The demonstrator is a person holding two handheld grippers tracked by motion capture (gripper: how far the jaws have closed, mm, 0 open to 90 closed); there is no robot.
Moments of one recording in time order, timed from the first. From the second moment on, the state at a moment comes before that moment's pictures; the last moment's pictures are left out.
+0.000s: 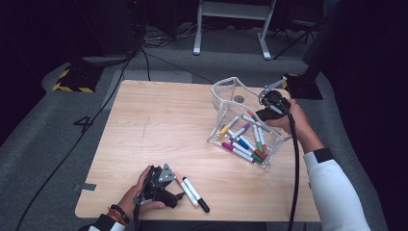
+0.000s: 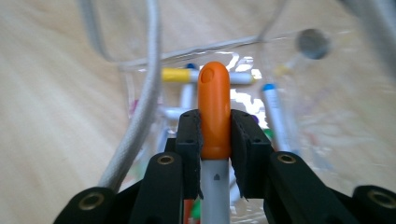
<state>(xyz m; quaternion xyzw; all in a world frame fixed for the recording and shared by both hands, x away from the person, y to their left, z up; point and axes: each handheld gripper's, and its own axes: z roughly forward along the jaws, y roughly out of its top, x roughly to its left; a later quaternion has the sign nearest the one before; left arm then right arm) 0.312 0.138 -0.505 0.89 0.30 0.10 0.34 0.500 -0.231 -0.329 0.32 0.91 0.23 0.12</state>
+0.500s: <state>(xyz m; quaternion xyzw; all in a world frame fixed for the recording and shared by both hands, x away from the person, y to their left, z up) 0.311 0.138 -0.505 0.89 0.30 0.11 0.34 0.483 -0.247 -0.306 0.32 0.88 0.30 0.20</state>
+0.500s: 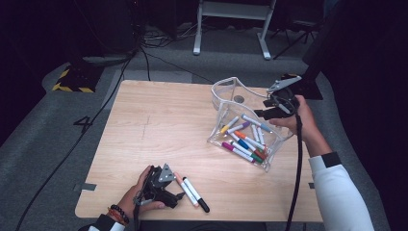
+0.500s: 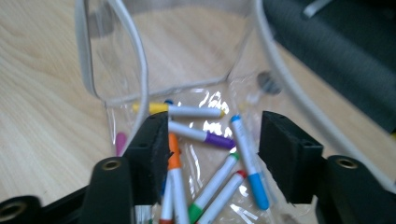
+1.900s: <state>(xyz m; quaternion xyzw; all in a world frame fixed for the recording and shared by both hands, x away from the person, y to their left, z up) 0.311 0.138 -0.505 0.89 0.30 0.11 0.34 0.300 -0.134 -0.475 0.14 0.90 0.41 0.03</state>
